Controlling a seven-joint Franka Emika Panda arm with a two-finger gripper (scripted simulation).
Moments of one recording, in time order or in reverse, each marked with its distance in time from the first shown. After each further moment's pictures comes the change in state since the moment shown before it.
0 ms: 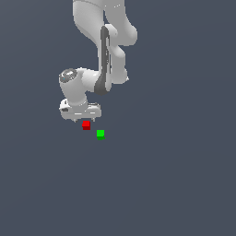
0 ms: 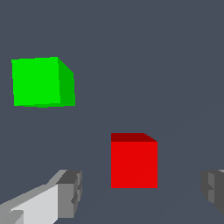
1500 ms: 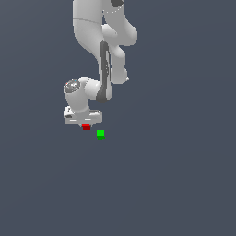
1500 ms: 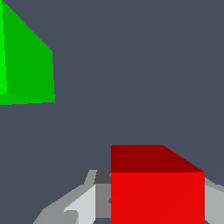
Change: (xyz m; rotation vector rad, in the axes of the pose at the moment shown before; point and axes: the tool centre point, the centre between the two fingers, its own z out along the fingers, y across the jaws) arm 0.000 0.000 0.049 0.000 0.000 0.001
